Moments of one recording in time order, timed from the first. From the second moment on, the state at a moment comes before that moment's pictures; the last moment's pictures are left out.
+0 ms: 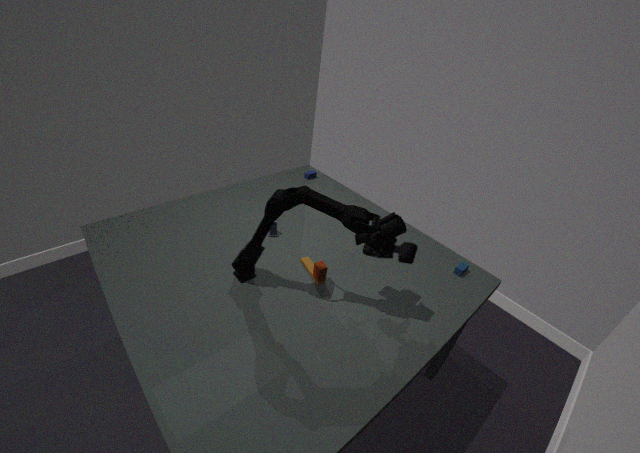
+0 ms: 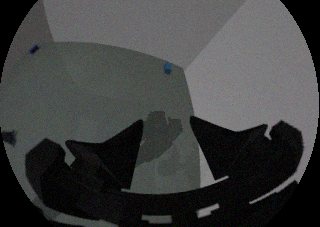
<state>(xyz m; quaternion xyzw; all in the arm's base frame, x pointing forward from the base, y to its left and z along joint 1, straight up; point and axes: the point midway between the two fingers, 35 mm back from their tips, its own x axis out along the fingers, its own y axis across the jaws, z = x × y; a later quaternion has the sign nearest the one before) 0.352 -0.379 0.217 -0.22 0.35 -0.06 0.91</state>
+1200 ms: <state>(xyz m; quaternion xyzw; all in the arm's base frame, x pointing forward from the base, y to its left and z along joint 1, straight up) 0.227 -0.125 0.179 -0.45 0.55 0.43 0.56</state>
